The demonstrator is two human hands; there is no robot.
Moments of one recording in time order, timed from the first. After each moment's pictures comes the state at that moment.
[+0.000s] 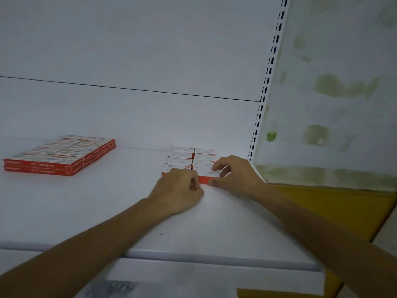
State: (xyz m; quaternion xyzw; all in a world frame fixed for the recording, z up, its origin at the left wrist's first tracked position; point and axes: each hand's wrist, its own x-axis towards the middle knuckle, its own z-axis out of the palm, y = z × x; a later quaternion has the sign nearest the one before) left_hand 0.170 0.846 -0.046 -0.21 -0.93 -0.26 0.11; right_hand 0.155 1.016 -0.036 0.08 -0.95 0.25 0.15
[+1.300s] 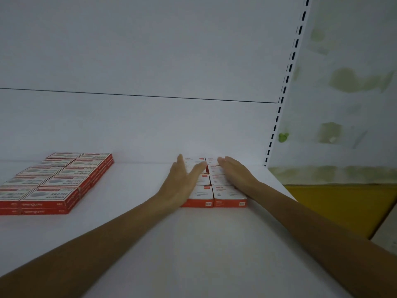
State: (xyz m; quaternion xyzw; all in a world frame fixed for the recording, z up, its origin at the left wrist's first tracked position) left_hand 0.083 0.825 -0.038 -0.14 -0.86 -0.49 -0.02; right_hand 0.060 0.989 -0.047 -0.07 -0.90 0.43 0.06
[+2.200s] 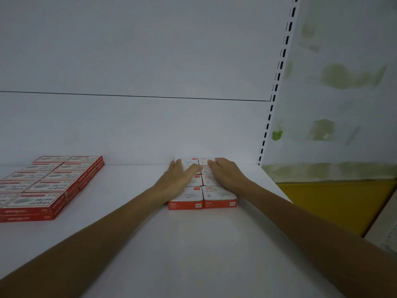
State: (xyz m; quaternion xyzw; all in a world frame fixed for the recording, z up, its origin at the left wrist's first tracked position) left_hand 0.055 0.834 -0.039 -0.13 -0.88 -0.44 -0.08; right_hand 0.065 0.982 -0.037 -0.02 -0.93 0.36 0.09
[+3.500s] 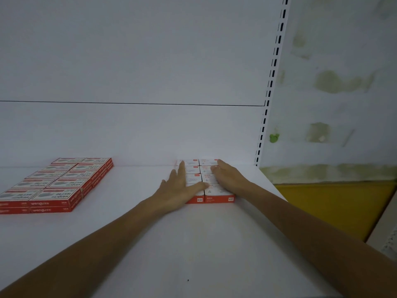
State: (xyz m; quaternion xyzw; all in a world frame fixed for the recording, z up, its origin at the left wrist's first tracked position) left_hand 0.087 0.824 -0.047 -0.18 -0.91 -0.37 -0.06; right_hand 0.093 0.981 -0.031 -0.04 -0.92 0.40 0.05
